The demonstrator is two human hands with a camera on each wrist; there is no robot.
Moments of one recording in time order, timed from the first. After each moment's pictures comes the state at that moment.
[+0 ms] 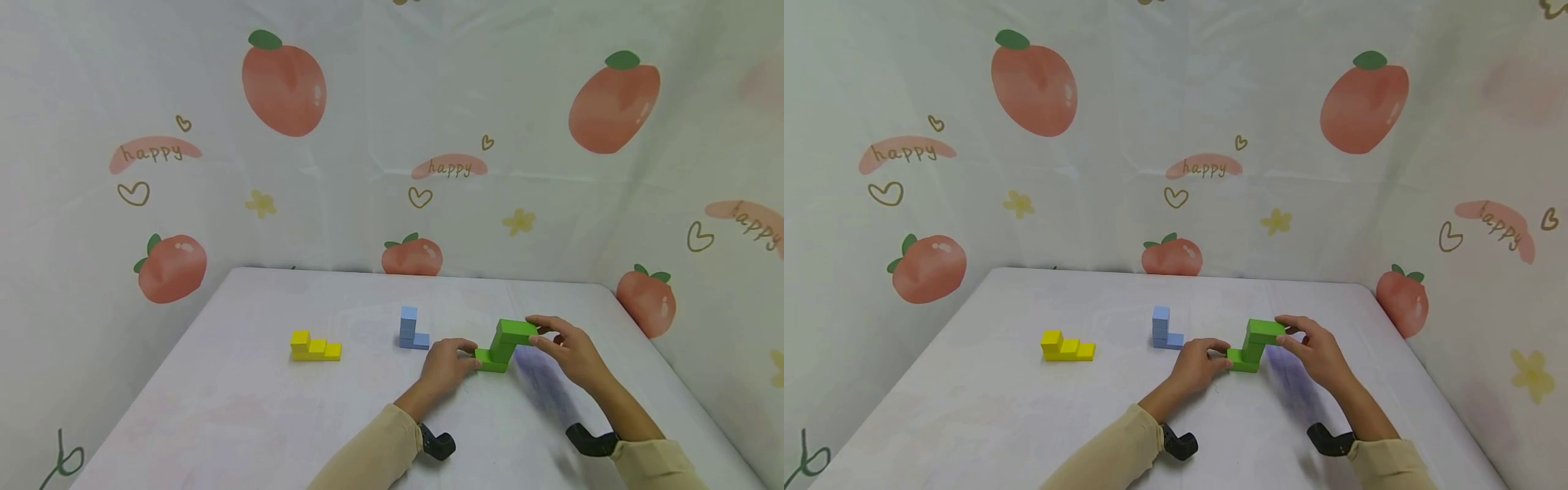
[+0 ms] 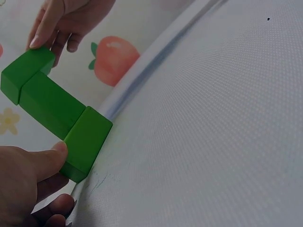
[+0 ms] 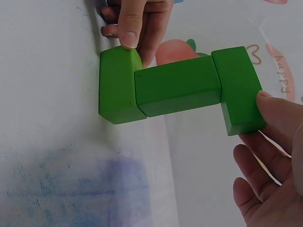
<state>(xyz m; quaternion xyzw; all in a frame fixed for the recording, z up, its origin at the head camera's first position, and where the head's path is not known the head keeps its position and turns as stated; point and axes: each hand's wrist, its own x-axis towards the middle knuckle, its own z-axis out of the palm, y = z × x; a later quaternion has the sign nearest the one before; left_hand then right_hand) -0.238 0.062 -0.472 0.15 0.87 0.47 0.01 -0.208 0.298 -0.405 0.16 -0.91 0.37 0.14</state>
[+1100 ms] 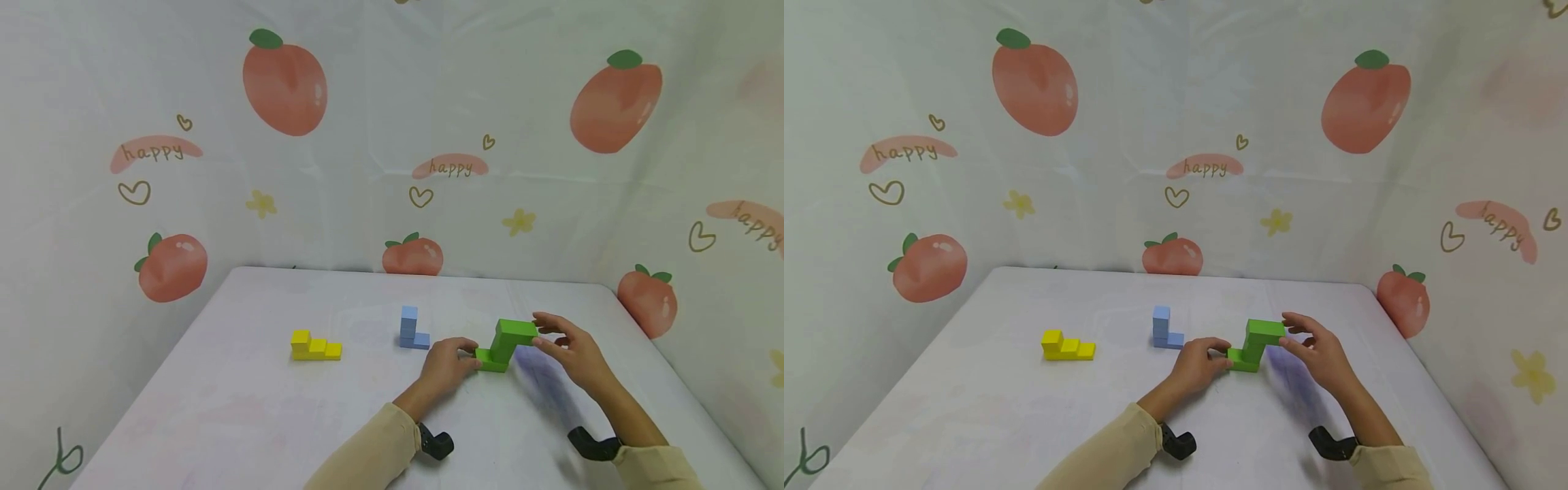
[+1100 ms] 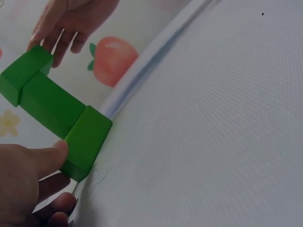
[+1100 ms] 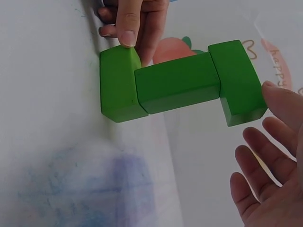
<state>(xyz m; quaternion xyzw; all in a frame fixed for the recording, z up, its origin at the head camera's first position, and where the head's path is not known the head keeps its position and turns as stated) -0.239 0.061 -0.472 0.16 0.87 0.46 0.02 -0.205 0.302 -0.408 0.15 -0.90 0.39 0.14</state>
